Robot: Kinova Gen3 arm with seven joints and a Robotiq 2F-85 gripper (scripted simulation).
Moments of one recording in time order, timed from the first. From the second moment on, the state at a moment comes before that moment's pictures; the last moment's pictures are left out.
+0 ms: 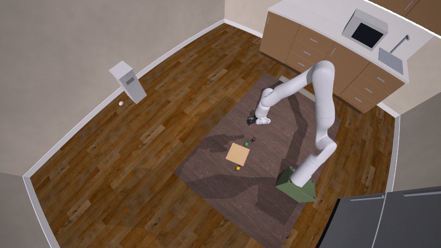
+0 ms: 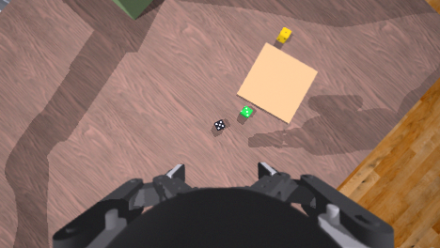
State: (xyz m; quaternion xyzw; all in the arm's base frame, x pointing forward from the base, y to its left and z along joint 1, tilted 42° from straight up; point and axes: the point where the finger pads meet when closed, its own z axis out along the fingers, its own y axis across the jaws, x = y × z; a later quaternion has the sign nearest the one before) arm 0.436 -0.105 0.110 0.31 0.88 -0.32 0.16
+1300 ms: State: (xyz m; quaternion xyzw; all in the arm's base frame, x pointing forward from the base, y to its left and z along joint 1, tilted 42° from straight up) arm 0.450 -0.140 0.065 0.31 0.88 -0.31 0.17
